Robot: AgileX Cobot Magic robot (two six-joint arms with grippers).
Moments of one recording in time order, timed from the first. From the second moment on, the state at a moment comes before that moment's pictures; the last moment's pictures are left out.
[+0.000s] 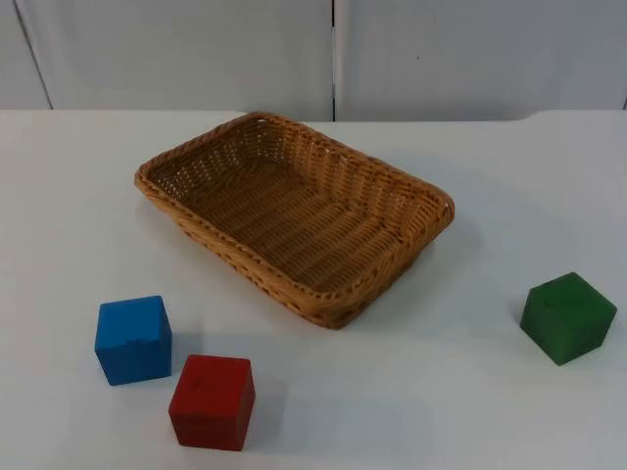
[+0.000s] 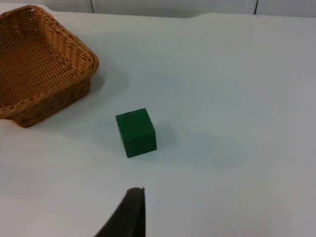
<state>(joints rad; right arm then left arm) 0.12 0.00 -0.51 0.03 1.08 -0.03 0.07 0.00 -0.50 0.01 1.09 0.00</state>
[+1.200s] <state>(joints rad) 0.12 0.22 -0.58 0.01 1.03 -0.04 0.07 0.11 -0.56 -0.01 1.04 0.00</state>
